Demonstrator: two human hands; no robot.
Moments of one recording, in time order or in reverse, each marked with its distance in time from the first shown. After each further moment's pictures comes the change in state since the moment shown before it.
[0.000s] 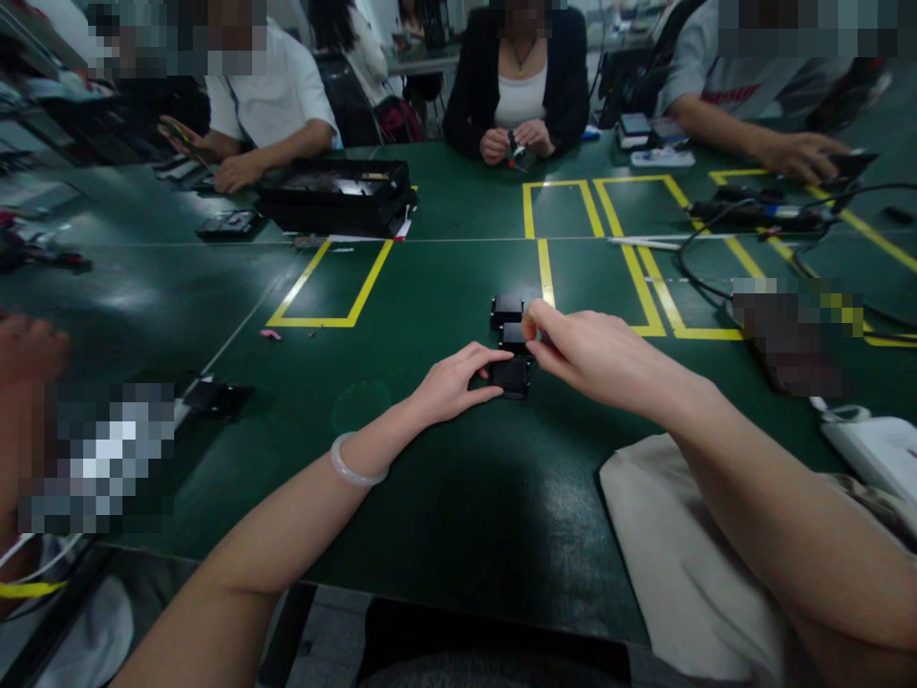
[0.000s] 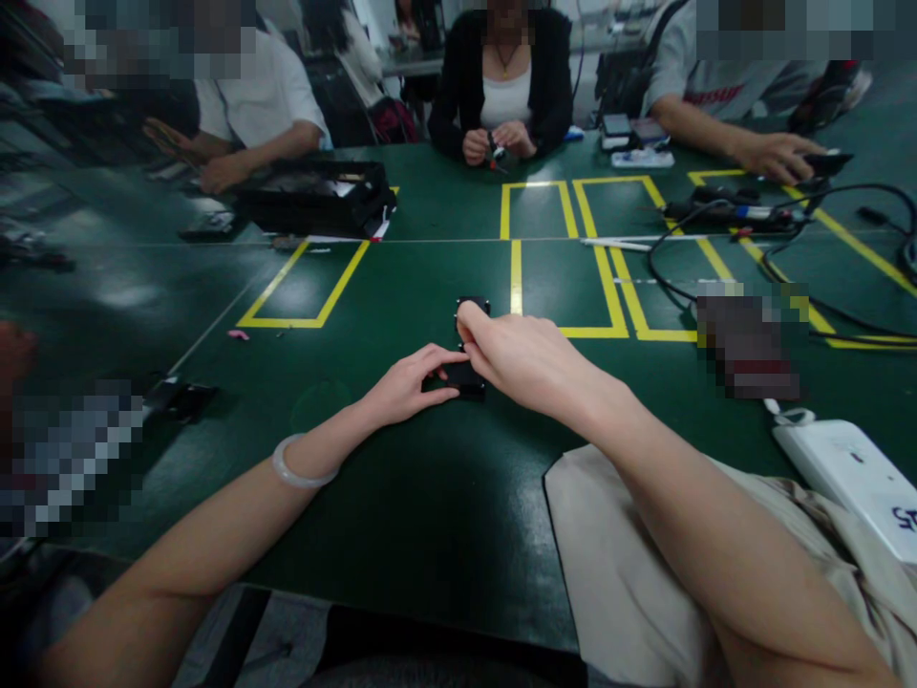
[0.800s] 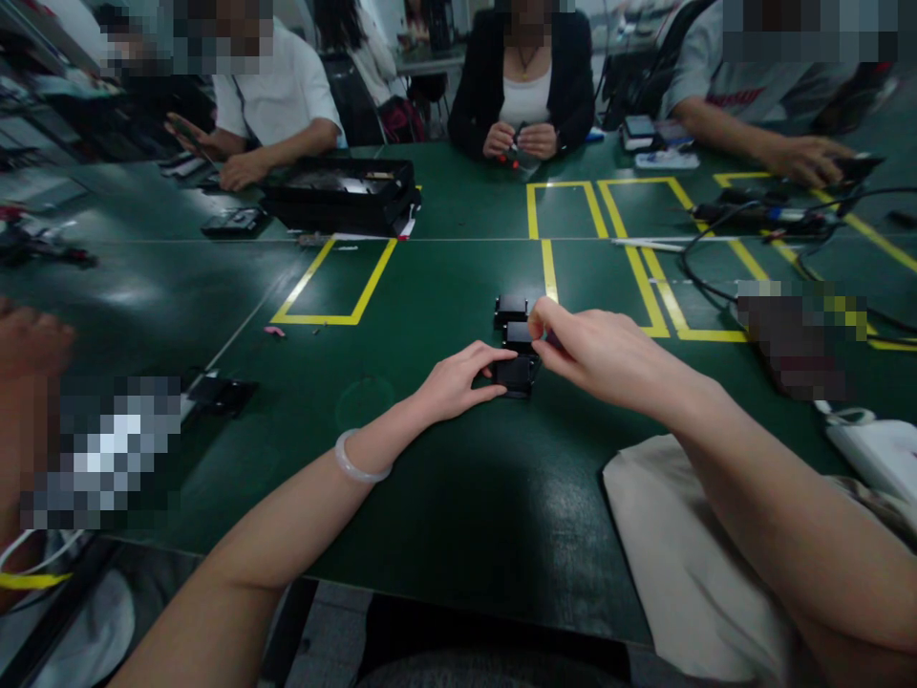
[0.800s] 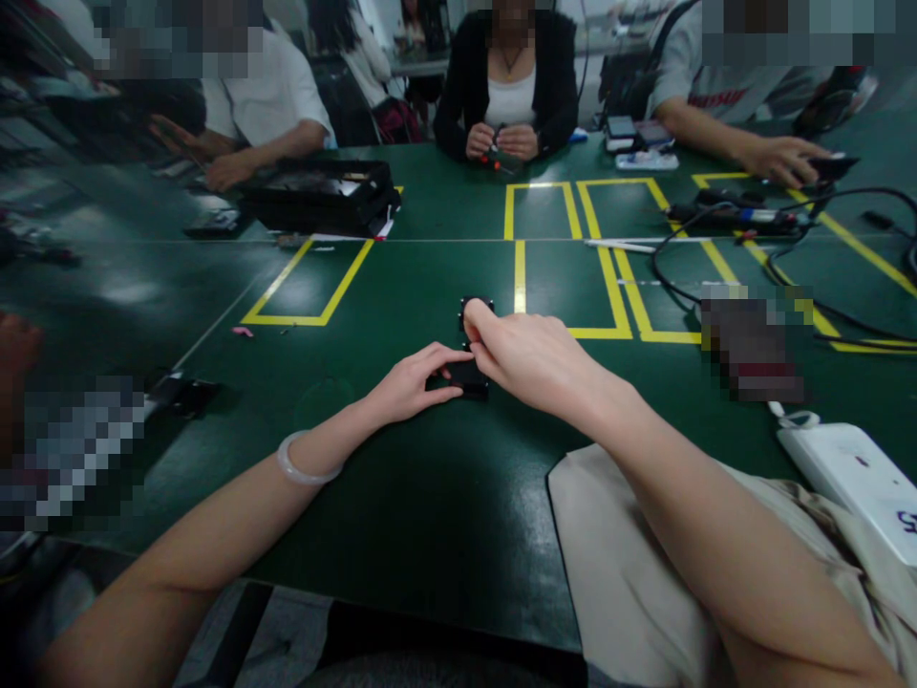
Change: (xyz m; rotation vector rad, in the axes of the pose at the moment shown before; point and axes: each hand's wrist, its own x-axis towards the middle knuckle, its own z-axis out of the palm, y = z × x) left_hand 0.000 0.000 0.000 -0.006 -0.003 -0.010; right_hand -0.001 0.001 0.003 -0.033 0.040 0.010
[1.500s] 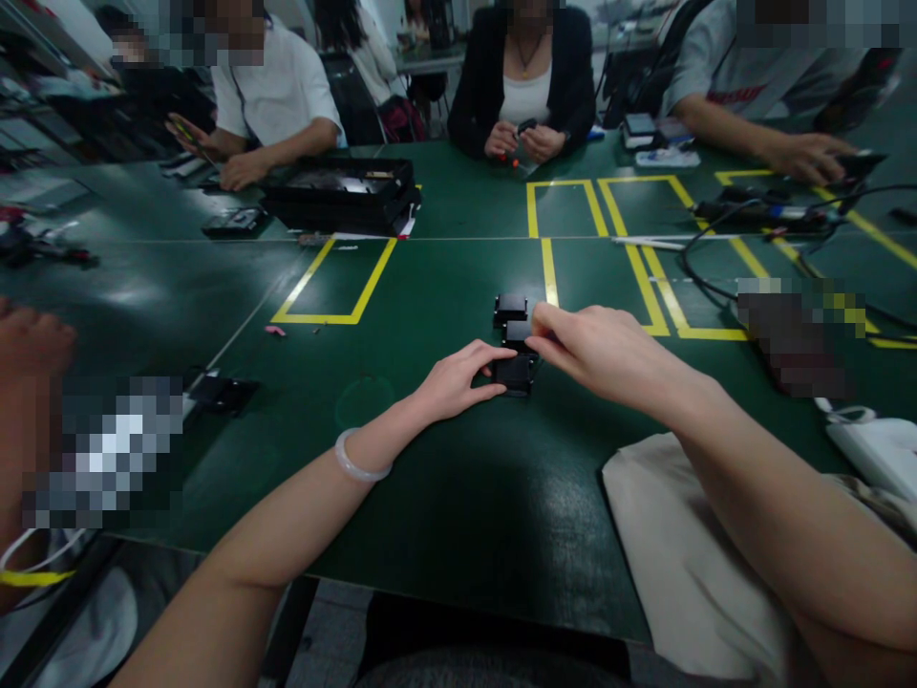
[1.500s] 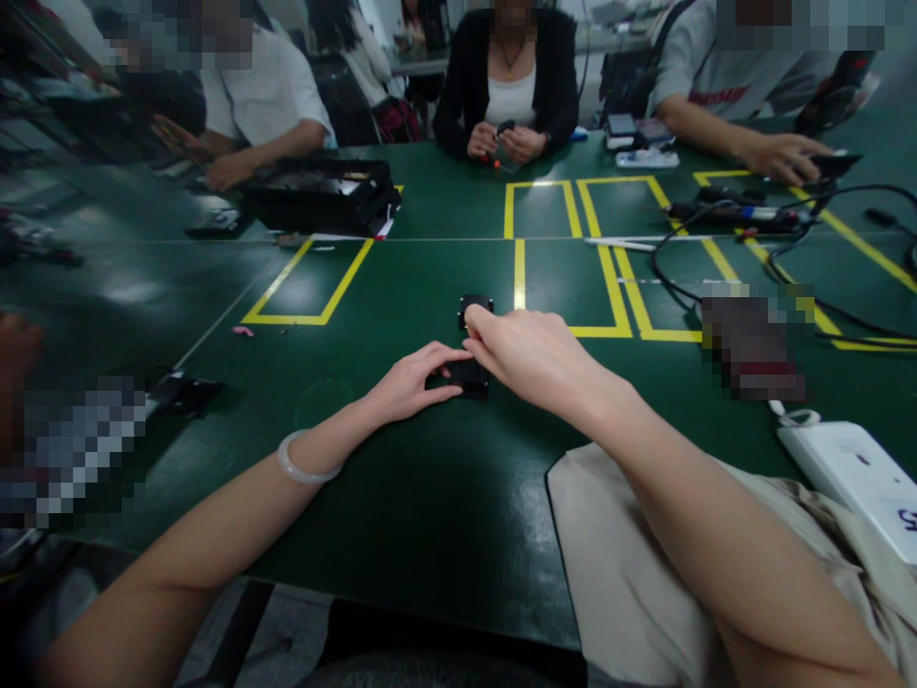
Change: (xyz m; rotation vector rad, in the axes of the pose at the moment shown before) left_hand 0.000 -0.001 0.000 0.021 0.006 0.008; right_hand 0.000 0.000 0.000 -0.063 -0.010 0.015
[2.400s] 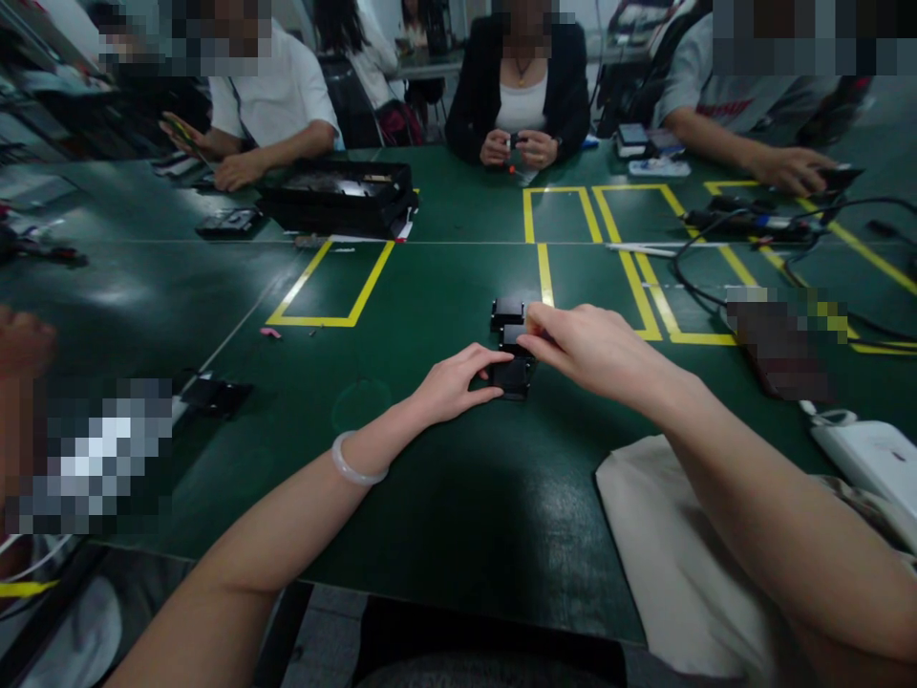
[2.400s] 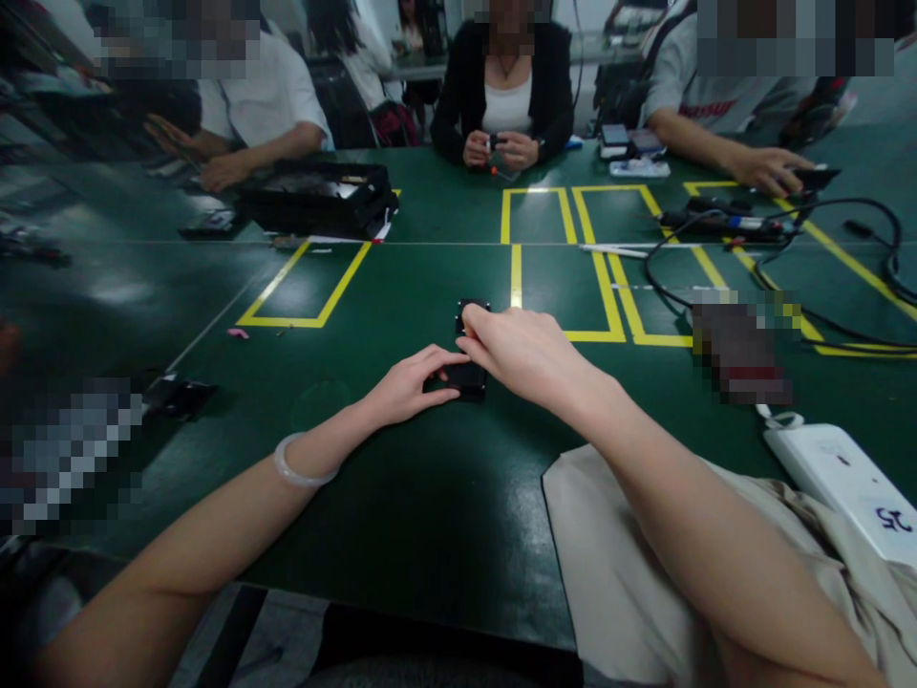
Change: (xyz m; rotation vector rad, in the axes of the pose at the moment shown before) left_hand 0.000 0.000 0.000 -0.007 -0.005 -0.010; right_hand 0.008 -0.002 -0.003 0.052 -0.016 0.032
